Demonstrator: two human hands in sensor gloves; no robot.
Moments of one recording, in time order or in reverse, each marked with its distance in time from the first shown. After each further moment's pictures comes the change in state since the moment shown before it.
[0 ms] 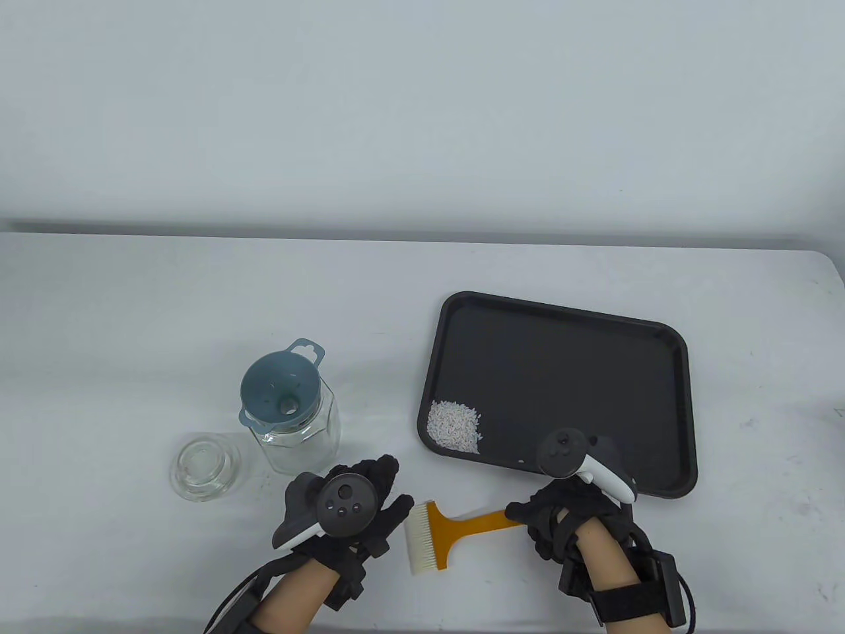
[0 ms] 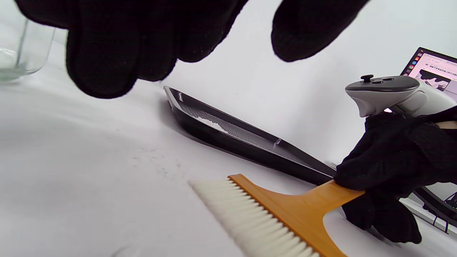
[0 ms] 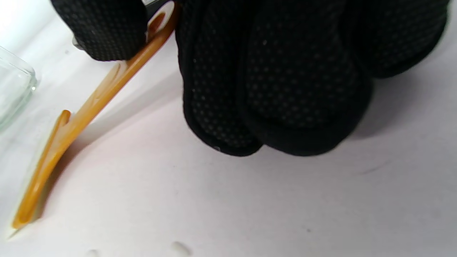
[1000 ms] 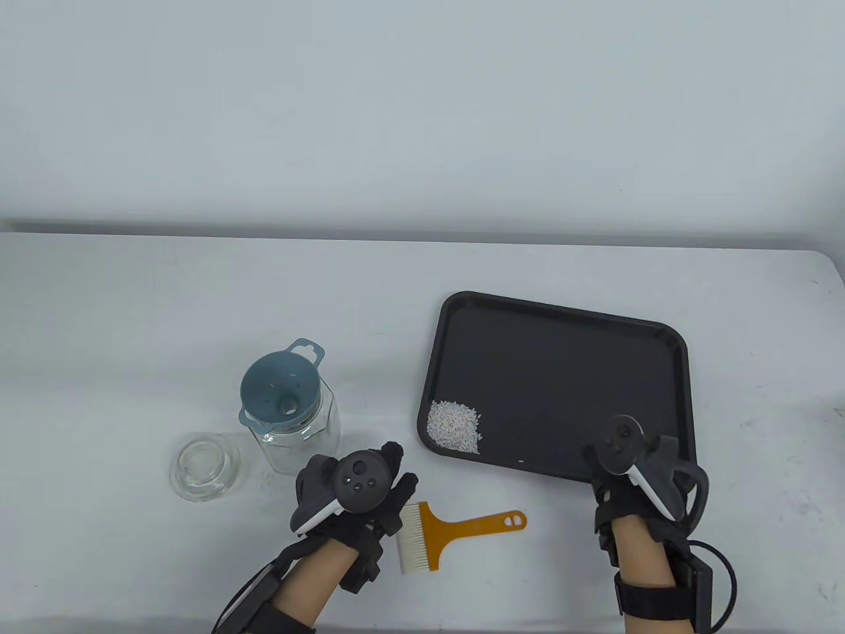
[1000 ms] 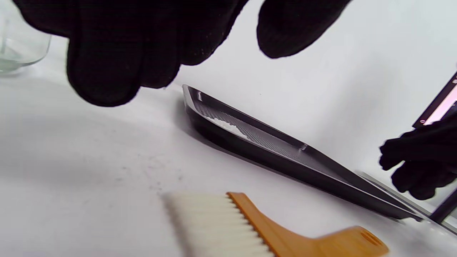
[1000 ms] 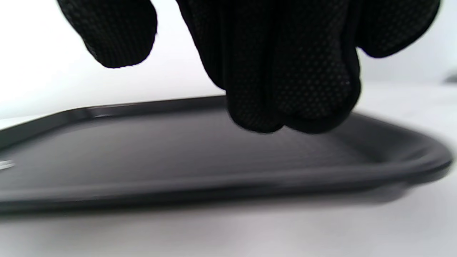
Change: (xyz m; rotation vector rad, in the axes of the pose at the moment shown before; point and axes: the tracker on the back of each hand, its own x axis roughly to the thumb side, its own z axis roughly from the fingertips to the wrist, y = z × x) left_hand -0.001 -0.005 -0.033 0.008 0.137 0.004; right_hand -0.050 -0.066 0.047 -0.792 0.321 0.227
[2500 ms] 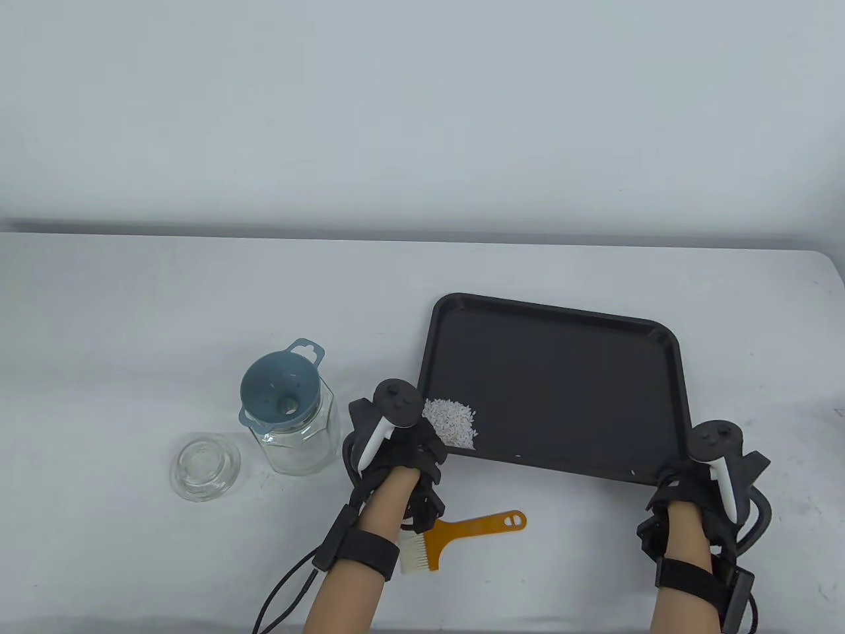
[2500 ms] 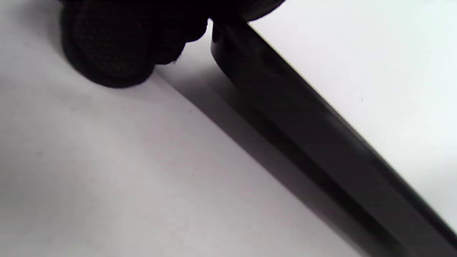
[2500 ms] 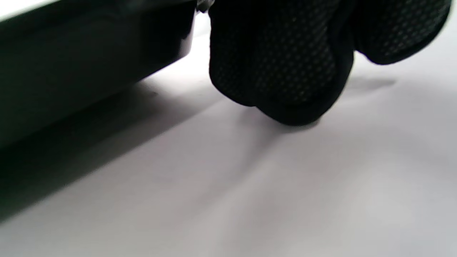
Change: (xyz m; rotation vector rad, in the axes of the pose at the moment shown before) left_hand -0.011 -0.032 -0.083 -0.082 0.426 0.336; right_hand -0.094 0.036 -0.028 0.140 0.445 -0.377
